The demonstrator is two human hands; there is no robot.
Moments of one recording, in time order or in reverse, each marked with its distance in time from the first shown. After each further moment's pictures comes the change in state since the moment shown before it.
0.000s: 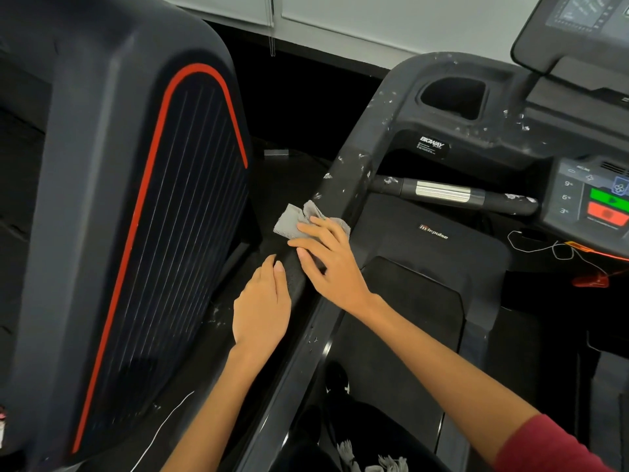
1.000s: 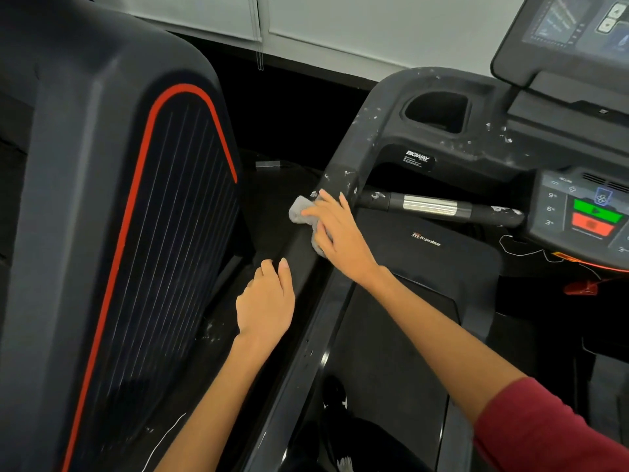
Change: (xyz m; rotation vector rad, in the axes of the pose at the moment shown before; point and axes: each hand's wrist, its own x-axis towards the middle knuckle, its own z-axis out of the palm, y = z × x) left_hand 0.038 0.025 0.014 0.153 -0.006 -0.001; right_hand 0.052 0.051 -0.033 -0.074 -0.211 0.128
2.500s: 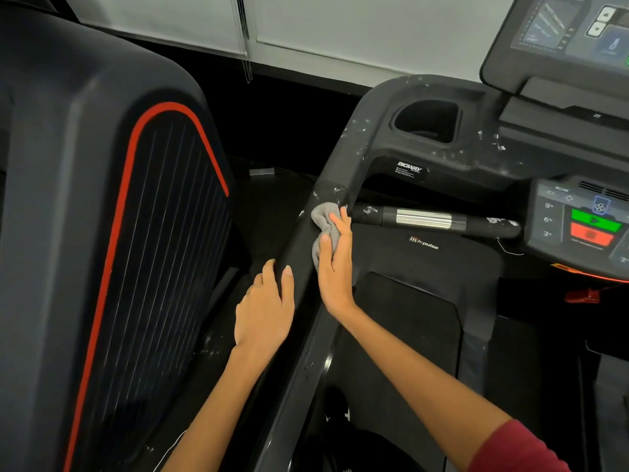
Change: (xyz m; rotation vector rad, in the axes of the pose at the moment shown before) left_hand 0.024 0.018 0.000 -0.059 -0.041 0.071; right_hand -0.002 -0.010 0.033 0.609 0.450 0.489
